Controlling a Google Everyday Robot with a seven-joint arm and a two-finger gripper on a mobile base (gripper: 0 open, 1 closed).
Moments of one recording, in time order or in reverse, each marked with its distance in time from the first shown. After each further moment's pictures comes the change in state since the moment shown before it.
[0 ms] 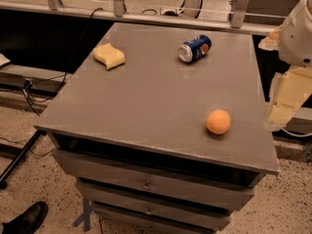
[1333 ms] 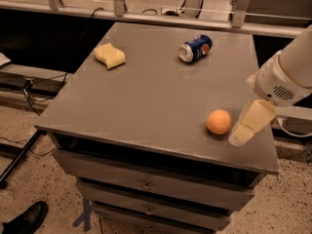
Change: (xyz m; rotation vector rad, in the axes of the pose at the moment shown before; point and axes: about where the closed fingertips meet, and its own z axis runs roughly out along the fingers) arm 0.009 0.000 0.096 -0.064 -0.122 0.257
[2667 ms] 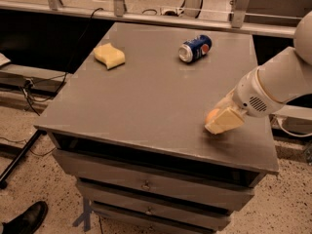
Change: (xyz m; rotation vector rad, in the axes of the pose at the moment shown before) arm -0.031 0.018 0.042 -0.065 -0.150 0.091
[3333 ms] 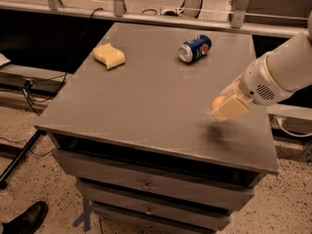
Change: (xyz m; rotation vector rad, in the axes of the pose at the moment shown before) arm -0.014 -0.016 -0.024 0.068 -0.033 -0.017
